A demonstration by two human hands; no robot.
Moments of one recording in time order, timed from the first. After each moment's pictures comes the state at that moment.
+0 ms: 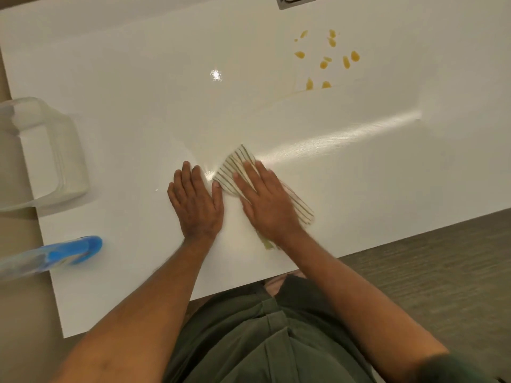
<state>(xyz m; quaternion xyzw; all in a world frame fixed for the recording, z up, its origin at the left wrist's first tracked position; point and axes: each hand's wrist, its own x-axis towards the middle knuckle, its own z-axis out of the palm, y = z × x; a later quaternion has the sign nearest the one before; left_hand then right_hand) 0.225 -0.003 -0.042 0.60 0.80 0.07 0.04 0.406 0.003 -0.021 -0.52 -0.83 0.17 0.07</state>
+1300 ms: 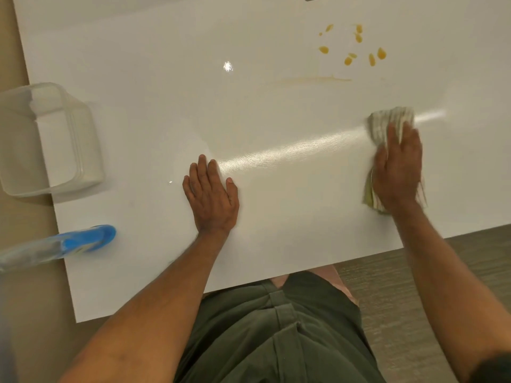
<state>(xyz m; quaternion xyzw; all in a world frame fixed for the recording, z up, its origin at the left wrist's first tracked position) 0.224 -0.001 -0.045 0.60 0.80 0.06 0.05 0.603 0.072 -0.030 -0.76 -0.63 0.10 0.07</state>
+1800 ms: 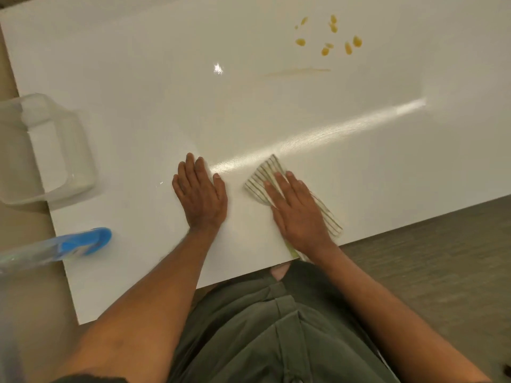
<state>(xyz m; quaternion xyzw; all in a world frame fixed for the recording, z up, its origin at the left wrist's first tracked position) 0.224 -0.002 -0.040 0.61 0.79 0.06 0.04 0.457 -0.050 -0.021 -0.56 -0.80 0.19 0.06</state>
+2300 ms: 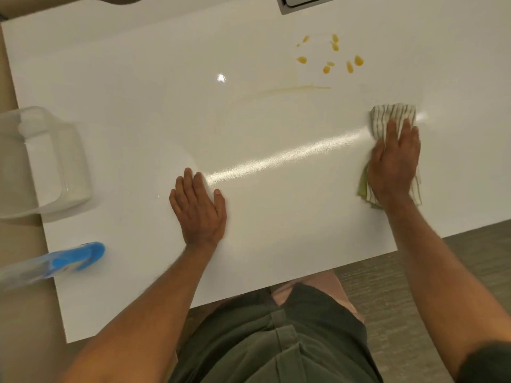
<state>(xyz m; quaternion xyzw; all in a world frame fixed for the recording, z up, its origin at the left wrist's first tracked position) 0.224 -0.001 -0.045 0.59 0.80 0.06 0.03 0.619 0.093 -0.037 -0.81 -0.58 0.07 0.09</state>
